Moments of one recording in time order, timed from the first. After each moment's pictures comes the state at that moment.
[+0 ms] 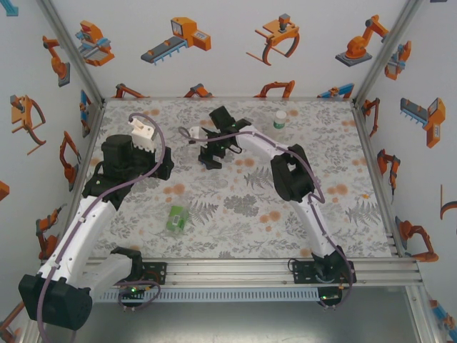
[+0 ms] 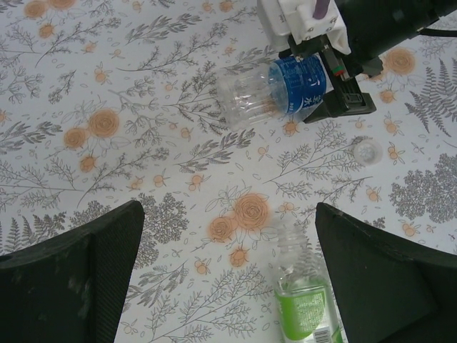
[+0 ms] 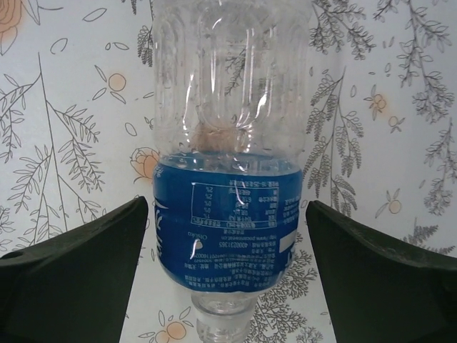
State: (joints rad) left arm -0.27 0.97 0.87 -0.39 0.13 0.08; right arm 0.66 2.44 2.08 -0.65 -0.53 -0.83
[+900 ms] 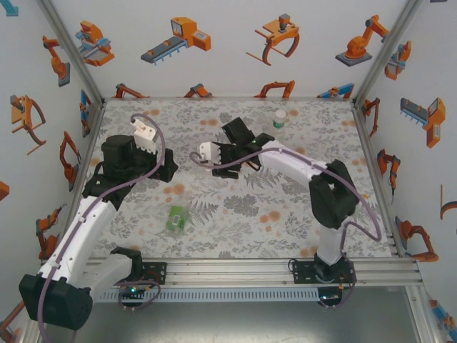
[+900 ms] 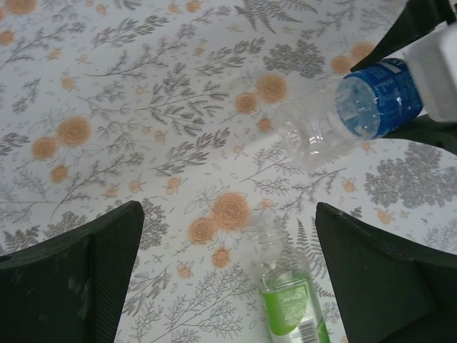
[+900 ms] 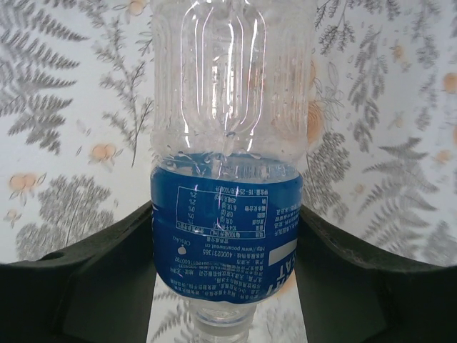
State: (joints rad) left arm -0.27 0.97 0.87 -0.39 0.24 0.09; right arm 0.74 1.84 1.45 -0.53 -0.37 -0.93
